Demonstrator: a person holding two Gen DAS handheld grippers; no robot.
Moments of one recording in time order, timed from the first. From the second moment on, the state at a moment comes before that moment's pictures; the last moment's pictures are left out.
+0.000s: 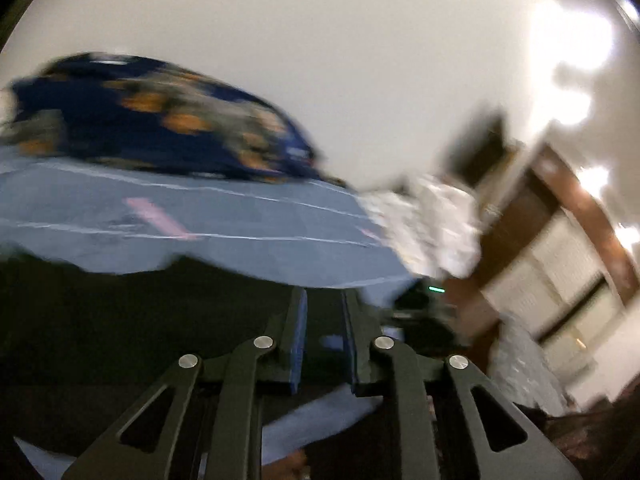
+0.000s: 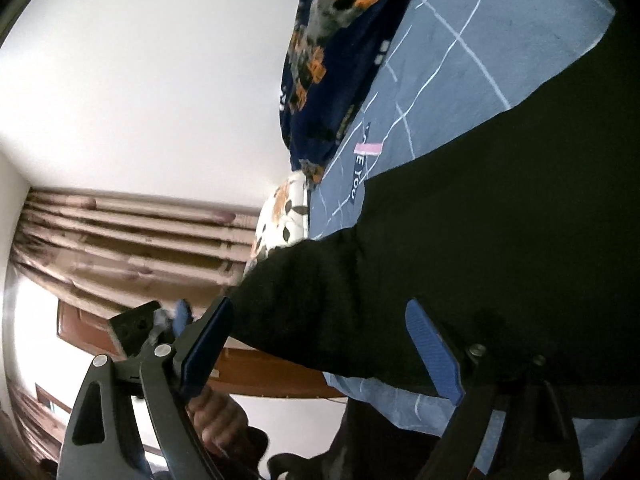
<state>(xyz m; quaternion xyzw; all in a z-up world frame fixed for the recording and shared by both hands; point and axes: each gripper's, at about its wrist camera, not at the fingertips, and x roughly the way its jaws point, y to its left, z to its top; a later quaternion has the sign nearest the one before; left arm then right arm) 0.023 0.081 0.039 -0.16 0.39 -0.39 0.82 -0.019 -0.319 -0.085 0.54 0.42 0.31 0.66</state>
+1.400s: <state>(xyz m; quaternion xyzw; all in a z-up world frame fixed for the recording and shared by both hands) 0.010 0.256 -0.163 -0.47 0.58 -0.14 0.65 -0.025 -0.298 -0.112 0.55 0.46 0.30 0.64</state>
